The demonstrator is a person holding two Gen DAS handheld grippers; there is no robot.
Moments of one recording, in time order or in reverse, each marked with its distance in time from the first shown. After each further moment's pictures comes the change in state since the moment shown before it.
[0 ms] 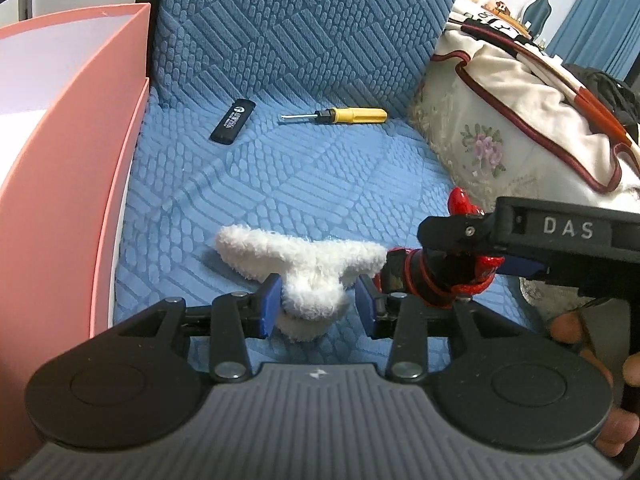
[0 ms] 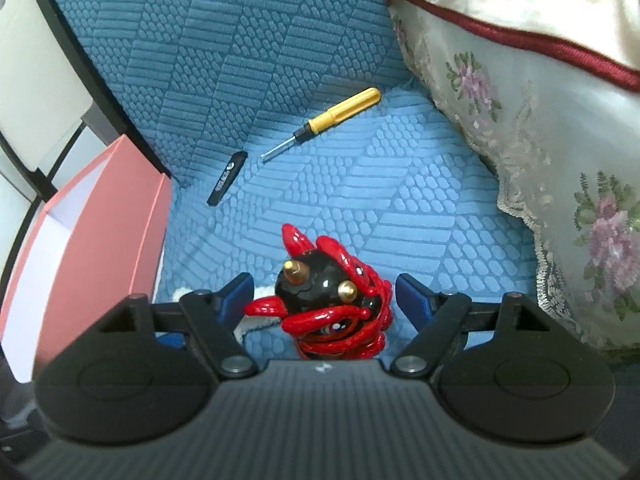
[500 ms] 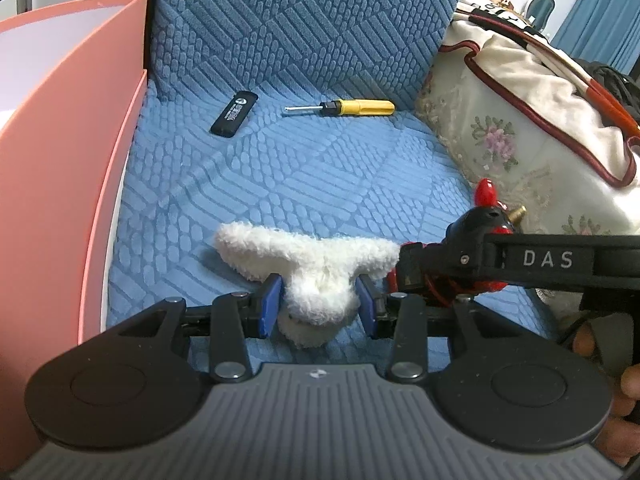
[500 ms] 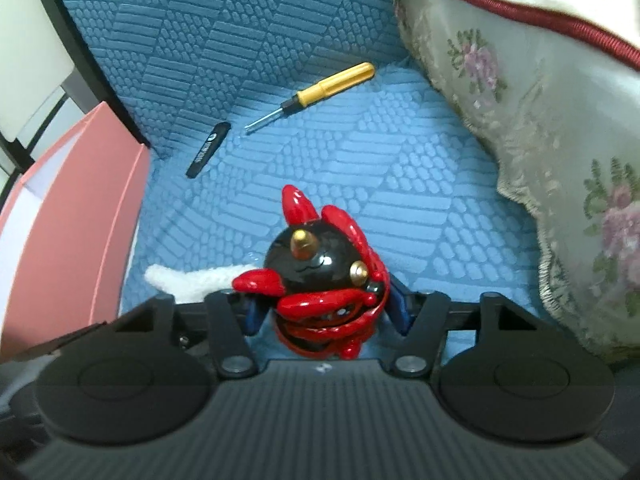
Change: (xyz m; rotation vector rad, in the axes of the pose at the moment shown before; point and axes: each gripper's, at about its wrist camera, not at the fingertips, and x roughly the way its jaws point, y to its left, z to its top) left arm 0.015 0.002 -0.001 0.006 0.009 0.011; right arm 0.012 0.000 -0.005 -0.035 0.044 -0.068
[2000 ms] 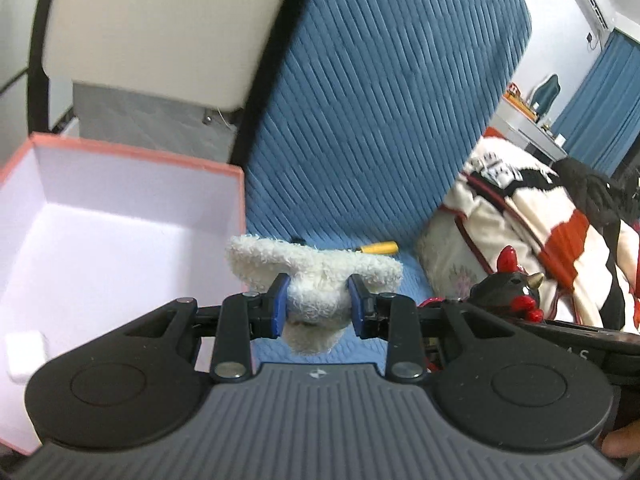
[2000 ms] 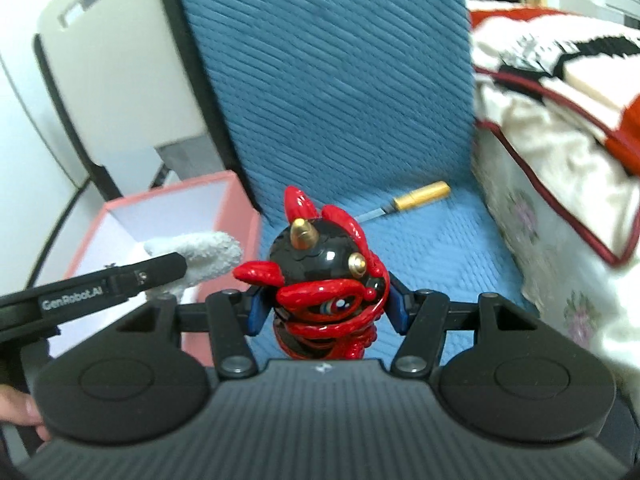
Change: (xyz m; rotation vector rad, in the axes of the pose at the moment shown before) left arm -0.185 0.074 0.105 -0.134 -0.178 -0.014; right arm -0.123 0.130 0.047 -0.148 -0.140 0.049
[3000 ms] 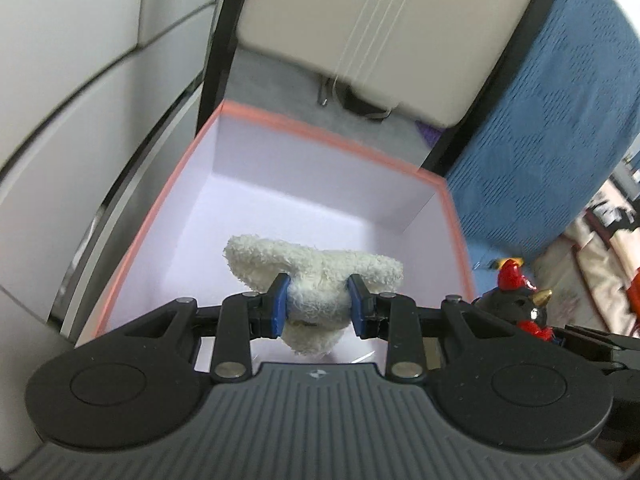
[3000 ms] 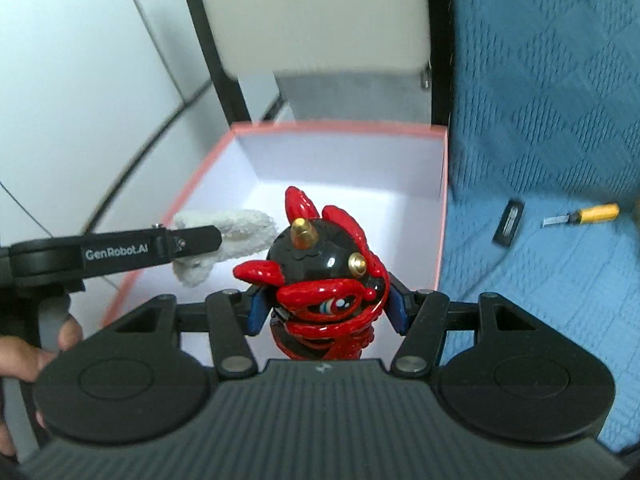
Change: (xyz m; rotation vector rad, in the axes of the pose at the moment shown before) left arm -0.048 0.177 0.004 -0.161 0.079 0.230; right arm 0.084 0.169 -0.028 -0.231 0.203 0.175
